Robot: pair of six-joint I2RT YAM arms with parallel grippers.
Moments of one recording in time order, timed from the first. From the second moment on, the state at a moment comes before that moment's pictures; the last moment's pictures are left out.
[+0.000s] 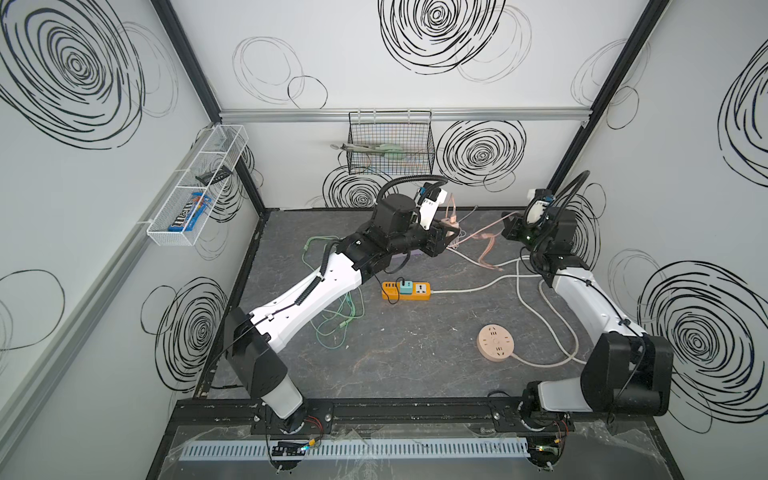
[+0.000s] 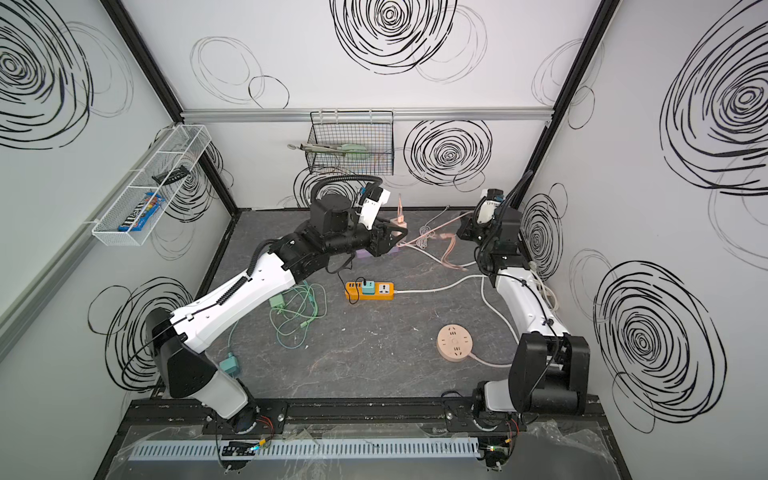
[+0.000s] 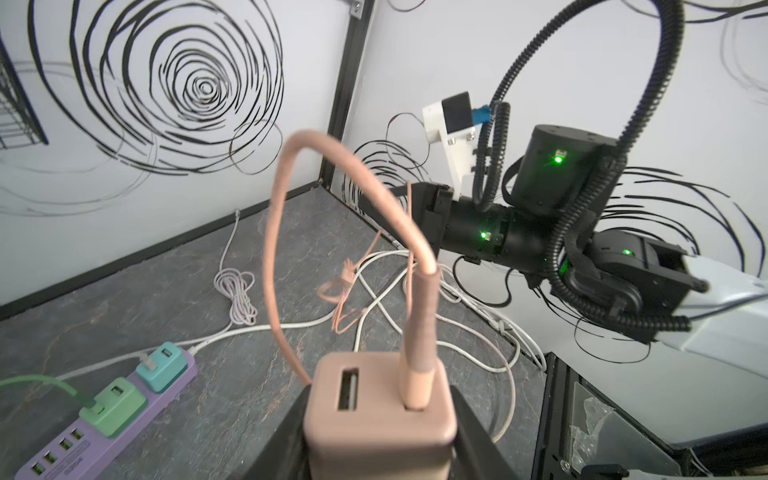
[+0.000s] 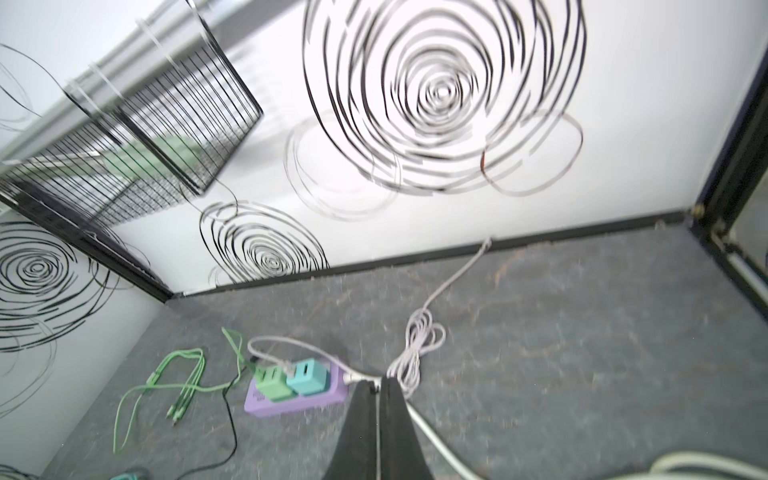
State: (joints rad) left arm -0.75 1.63 1.64 -0.29 0.28 -0.25; right arm -0.06 1.42 1.10 0.10 -0.32 0.33
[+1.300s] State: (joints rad) left arm -0.77 1.85 1.70 -0.36 0.30 -0.11; right arm -0.33 1.80 1.19 -0.15 -0.07 0.26
